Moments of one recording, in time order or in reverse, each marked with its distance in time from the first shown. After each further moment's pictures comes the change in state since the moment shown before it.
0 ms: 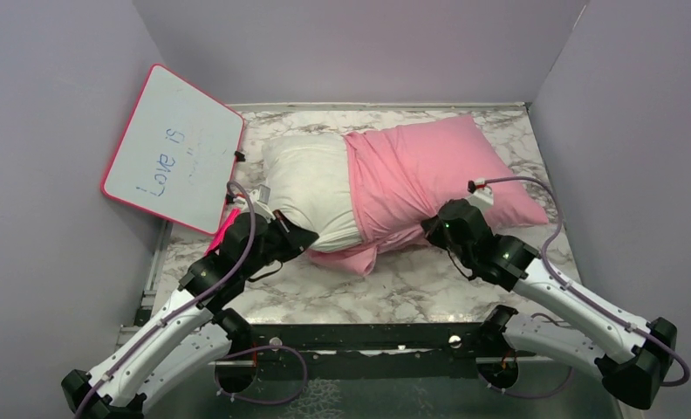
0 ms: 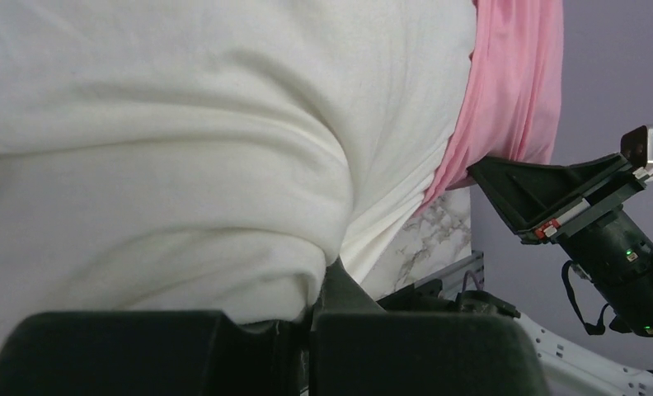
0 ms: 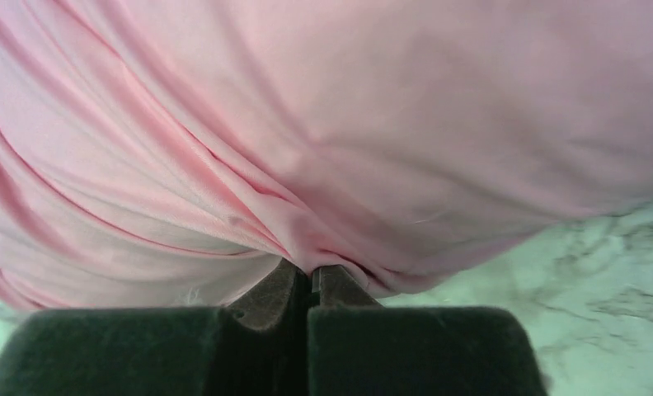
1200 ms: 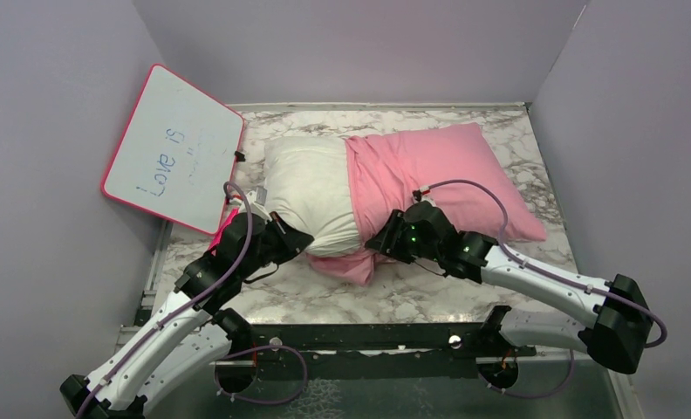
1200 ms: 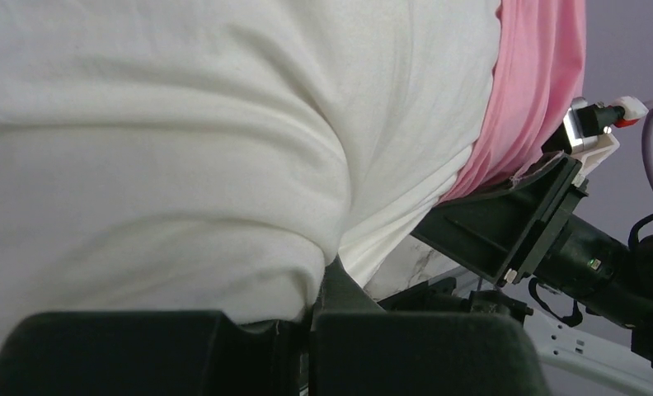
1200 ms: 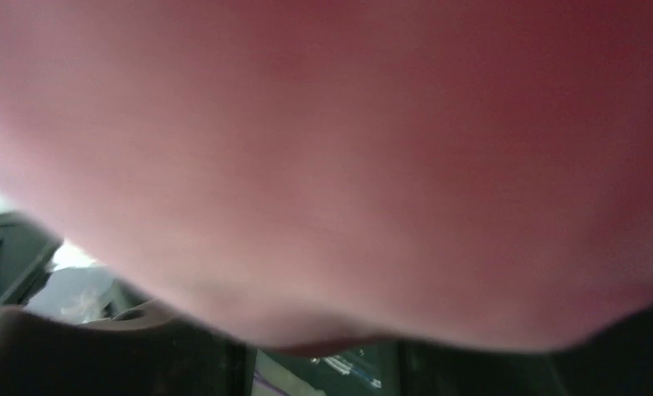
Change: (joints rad) left arm 0.003 -0.026 0.030 -0.086 0.012 0.006; right arm 0.111 0.203 -0.017 0.208 -0.404 0.085
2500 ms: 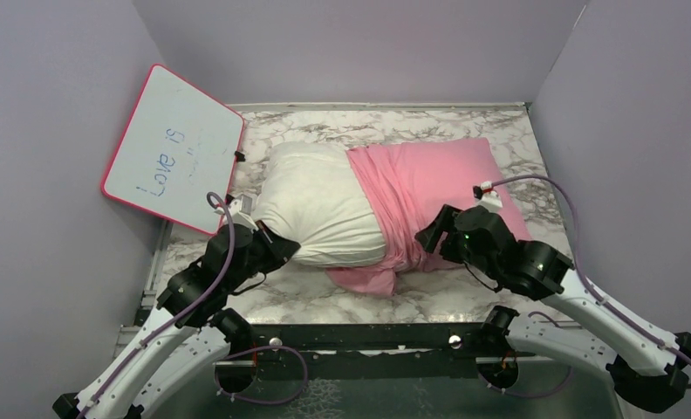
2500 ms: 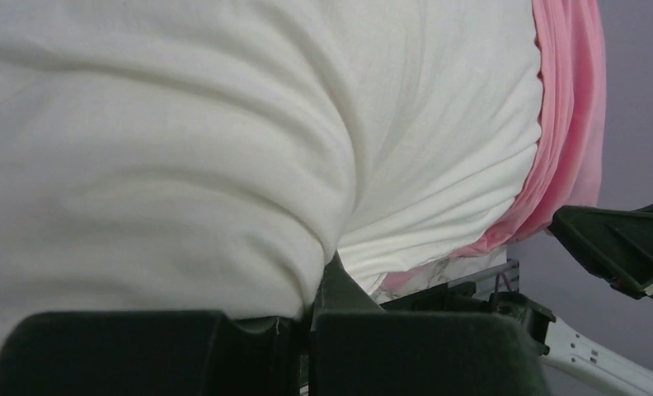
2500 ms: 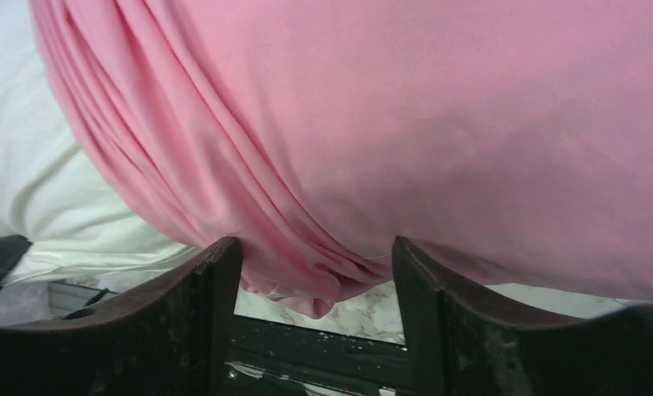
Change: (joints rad) left arm -0.004 -0.119 0.033 -0.174 -0.087 0.029; right arm 0.000 -0.365 0.168 -0.542 0.360 -0.106
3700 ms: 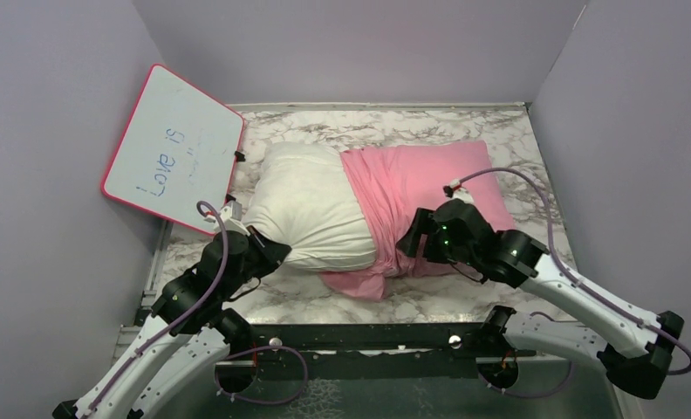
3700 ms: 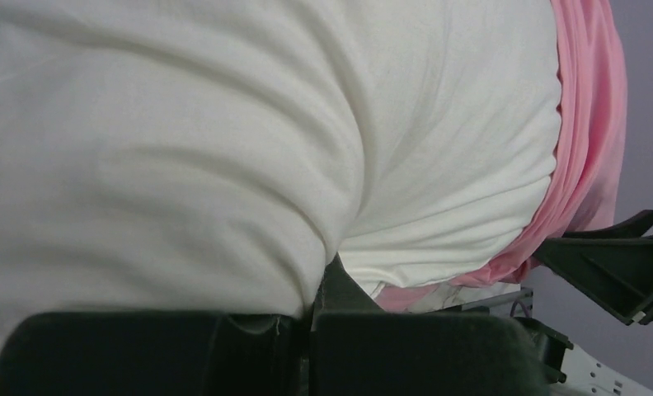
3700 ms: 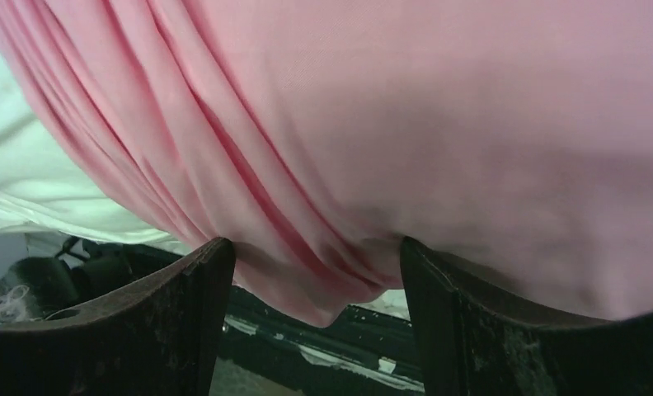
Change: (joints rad) left arm 0.000 -0.060 -0.022 -0.071 -0.084 -0.038; right arm -0.004 0.114 0.016 0.023 -0.135 -0.061
